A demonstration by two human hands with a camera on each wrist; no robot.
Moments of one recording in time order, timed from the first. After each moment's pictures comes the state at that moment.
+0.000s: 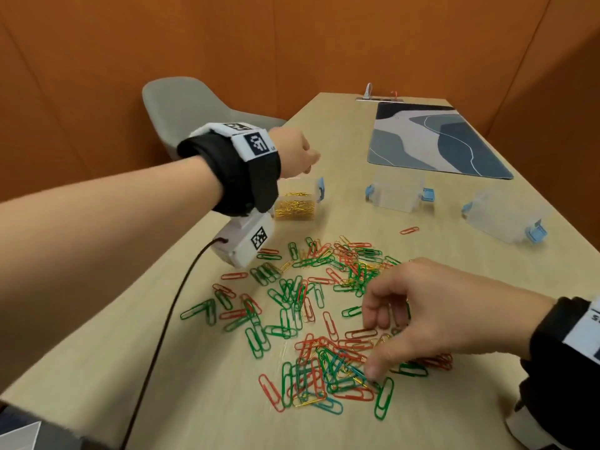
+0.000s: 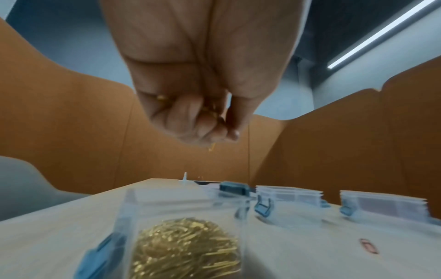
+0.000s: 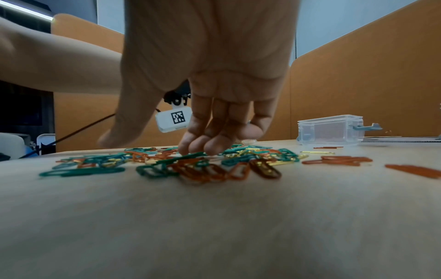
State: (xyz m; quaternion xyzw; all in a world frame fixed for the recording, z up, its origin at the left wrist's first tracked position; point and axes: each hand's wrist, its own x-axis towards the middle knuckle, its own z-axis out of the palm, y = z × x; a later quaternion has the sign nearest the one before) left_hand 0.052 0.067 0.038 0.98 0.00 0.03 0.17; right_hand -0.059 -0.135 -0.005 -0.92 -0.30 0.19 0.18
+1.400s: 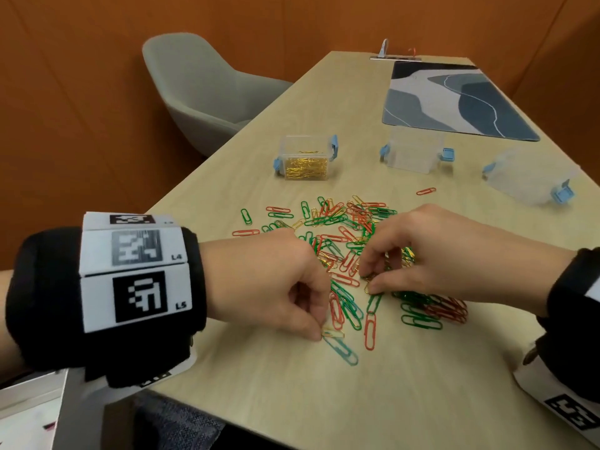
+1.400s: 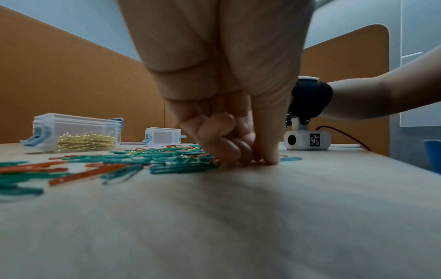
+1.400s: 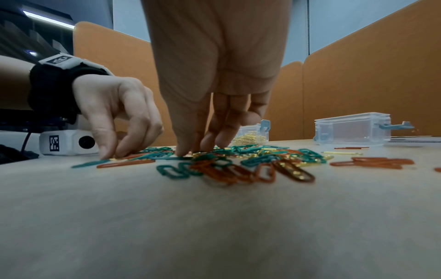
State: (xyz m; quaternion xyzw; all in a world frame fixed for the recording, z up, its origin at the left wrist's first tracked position) left_hand -0.103 0.077 -0.018 0.93 -0.29 -0.16 0.18; right_hand -0.057 -0.123 -0.010 -0.91 -0.35 0.13 0.16
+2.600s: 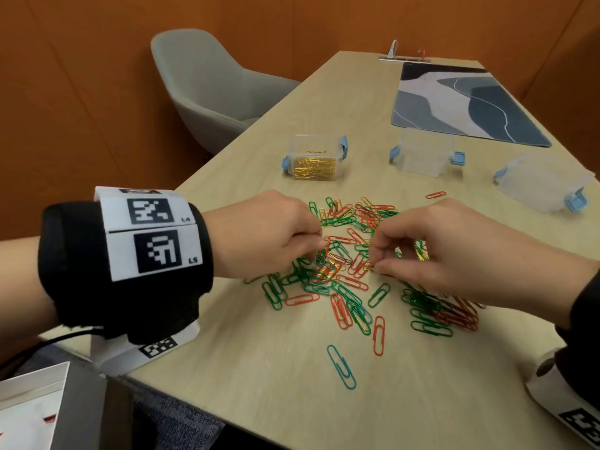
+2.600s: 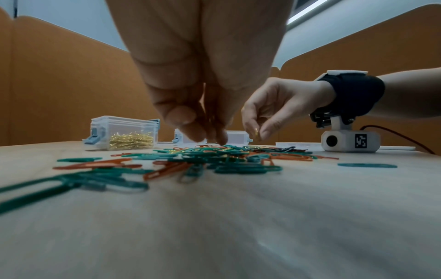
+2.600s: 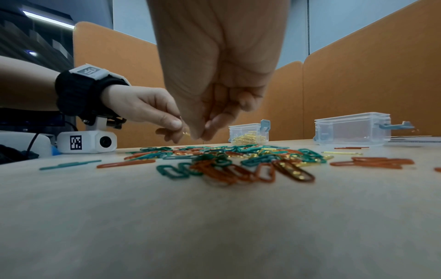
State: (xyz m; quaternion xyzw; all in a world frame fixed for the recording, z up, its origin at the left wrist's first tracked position) left_hand -0.079 0.092 -0.015 0.96 -0.24 -0.04 0.12; right_hand -0.055 -0.123 -0.008 -0.91 -0.38 0.06 0.17
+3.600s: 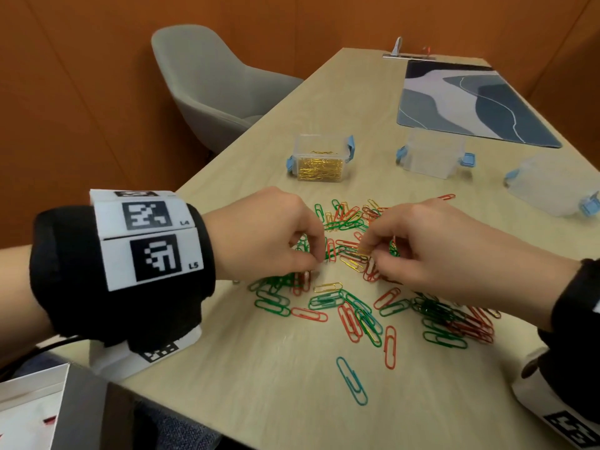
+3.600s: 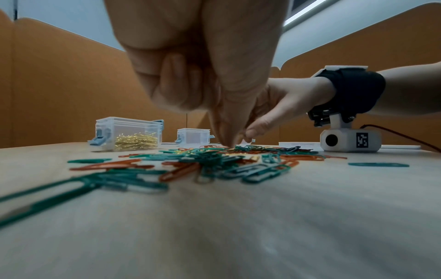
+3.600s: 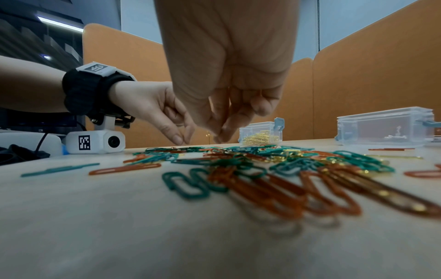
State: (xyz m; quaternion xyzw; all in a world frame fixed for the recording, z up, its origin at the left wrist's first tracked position) left_hand -0.079 0.094 -0.010 0.97 -0.19 -0.05 0.14; right_hand -0.052 -0.101 -0.010 -0.93 -0.33 0.06 0.14
